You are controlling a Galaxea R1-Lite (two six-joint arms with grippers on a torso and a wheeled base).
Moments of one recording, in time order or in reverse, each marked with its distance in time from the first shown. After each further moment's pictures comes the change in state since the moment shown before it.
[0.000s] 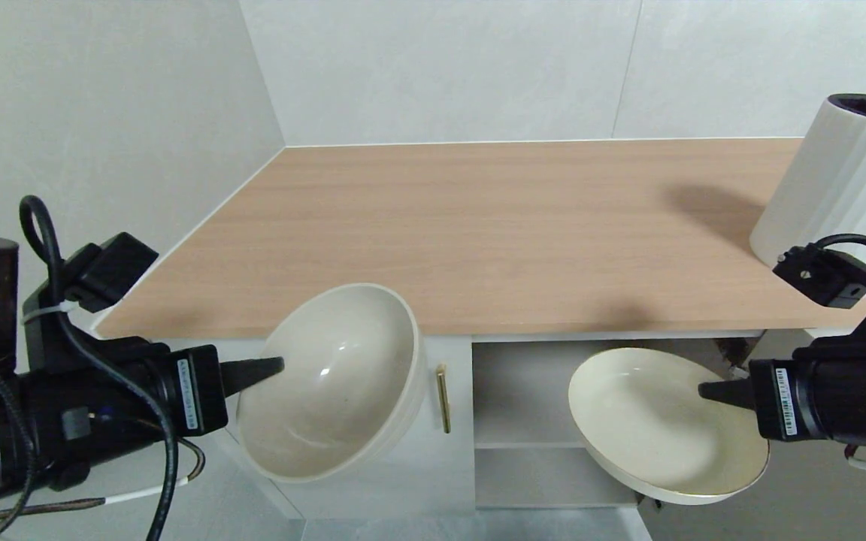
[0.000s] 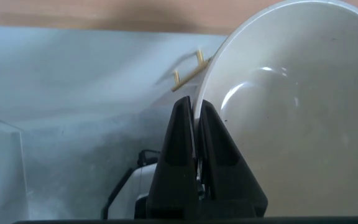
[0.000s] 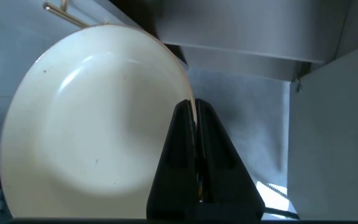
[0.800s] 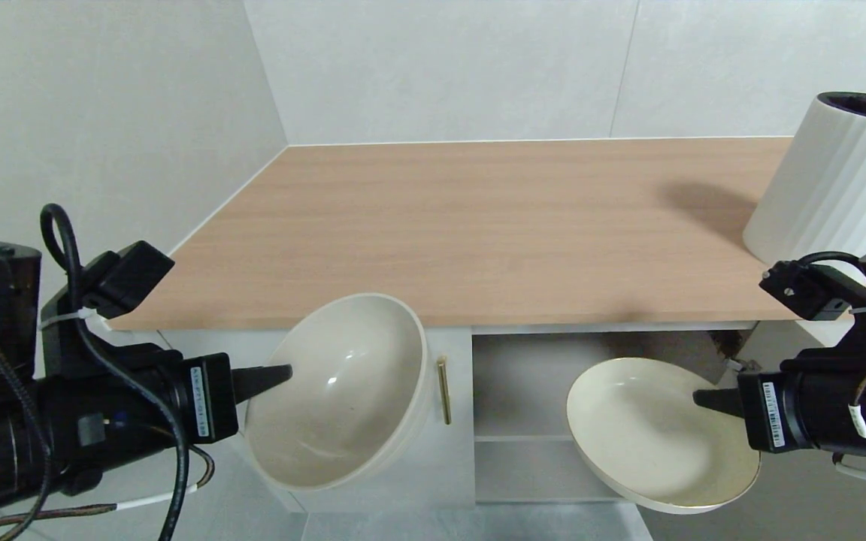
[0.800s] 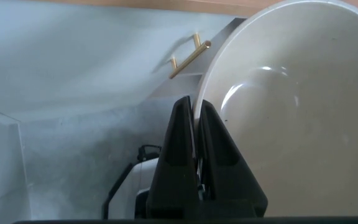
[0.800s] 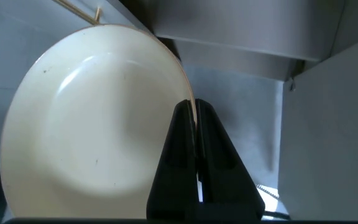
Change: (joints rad) left arm -0.016 0.015 0.007 0.000 0.000 0.001; right arm -0.004 0.014 0.061 -0.075 -0.009 -0.051
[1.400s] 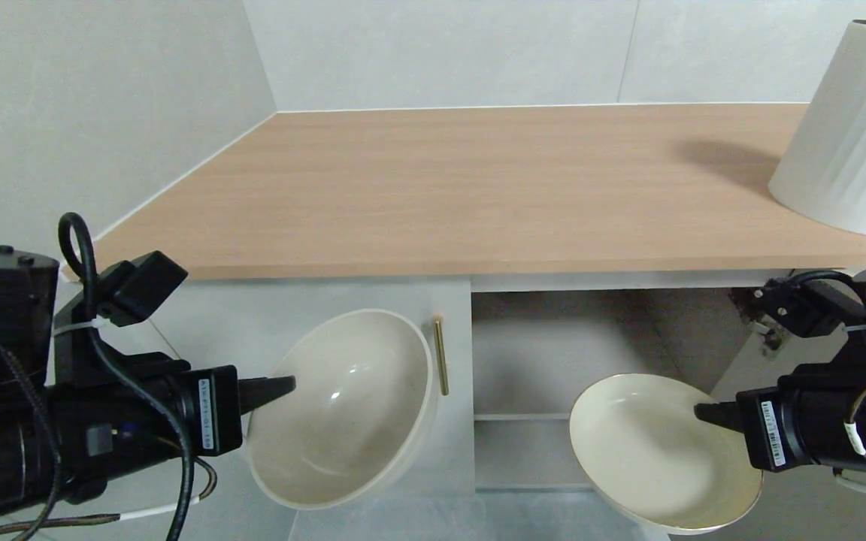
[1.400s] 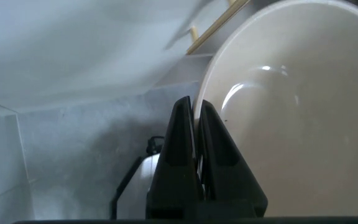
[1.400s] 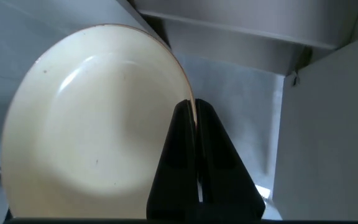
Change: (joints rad) left arm -0.010 0.009 0.001 0.029 -0.001 0.023; right arm 0.000 0.000 0.044 -0.022 0.000 -0.044
